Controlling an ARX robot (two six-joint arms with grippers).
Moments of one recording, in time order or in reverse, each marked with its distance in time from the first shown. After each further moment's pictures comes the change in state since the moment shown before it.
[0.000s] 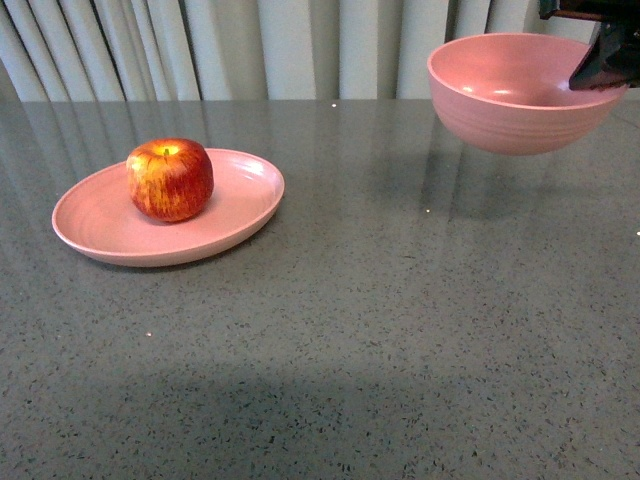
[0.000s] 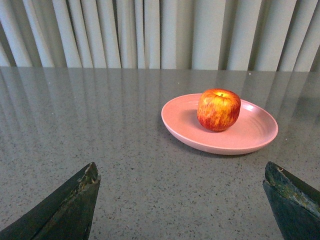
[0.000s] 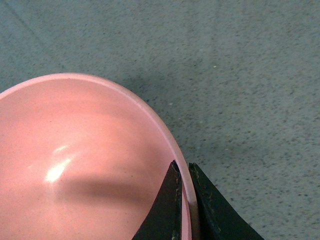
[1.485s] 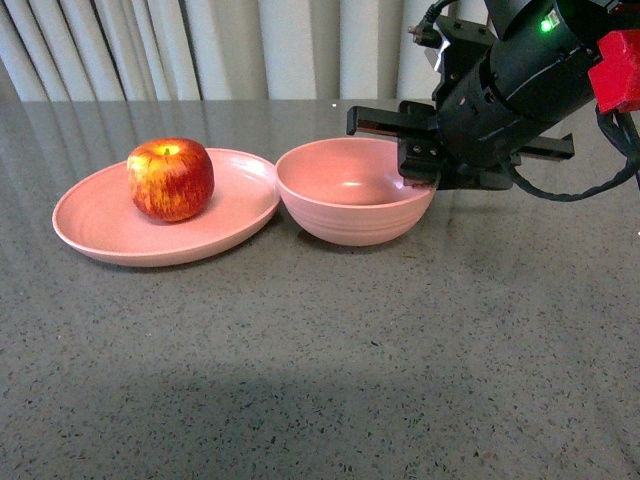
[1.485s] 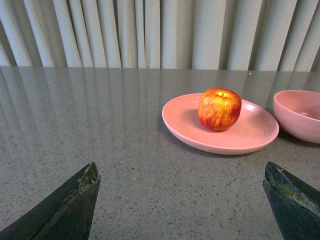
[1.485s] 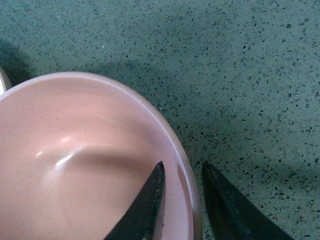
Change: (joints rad) left arm 0.000 0.000 0.000 0.000 0.000 0.000; right arm 0.220 0.236 0.089 -0.004 0.016 0.153
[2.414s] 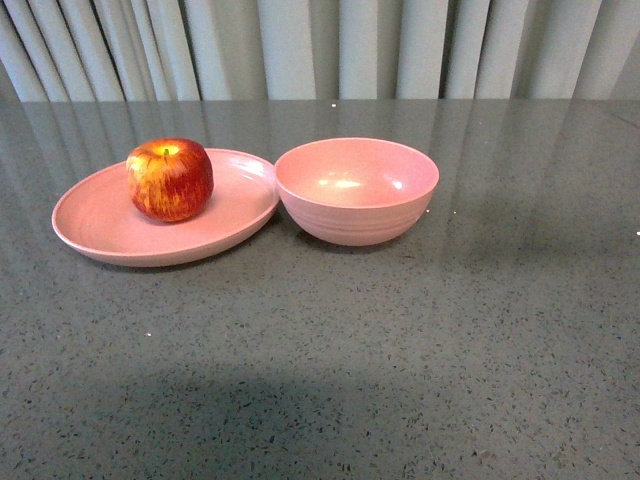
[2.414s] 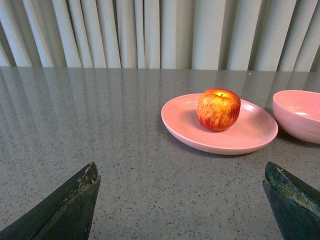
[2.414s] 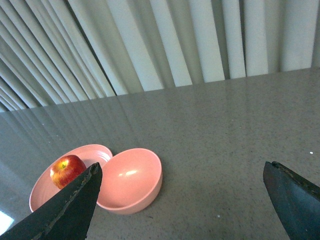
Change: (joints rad) left arm 0.000 0.000 0.000 0.000 0.000 0.000; right arm -0.214 -1.011 -0.702 0.348 -0.158 -0.054
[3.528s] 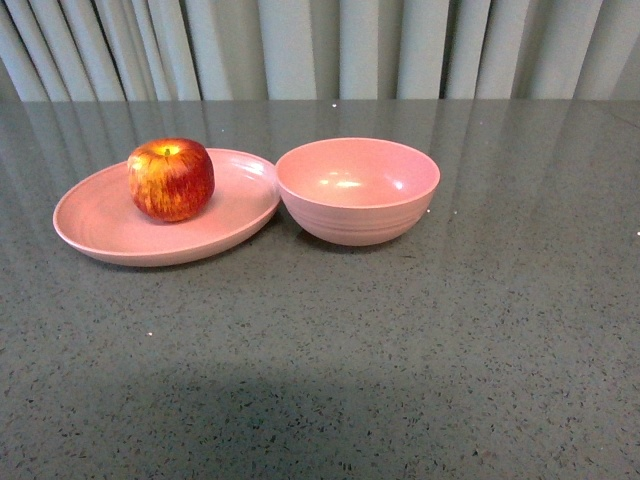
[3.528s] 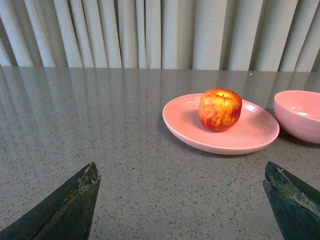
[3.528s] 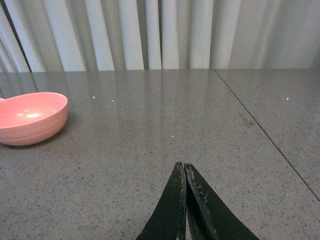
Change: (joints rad) left arm 0.001 0.000 0.000 0.000 0.000 0.000; right arm -0.161 -0.919 -0.669 -0.139 0.154 -0.260
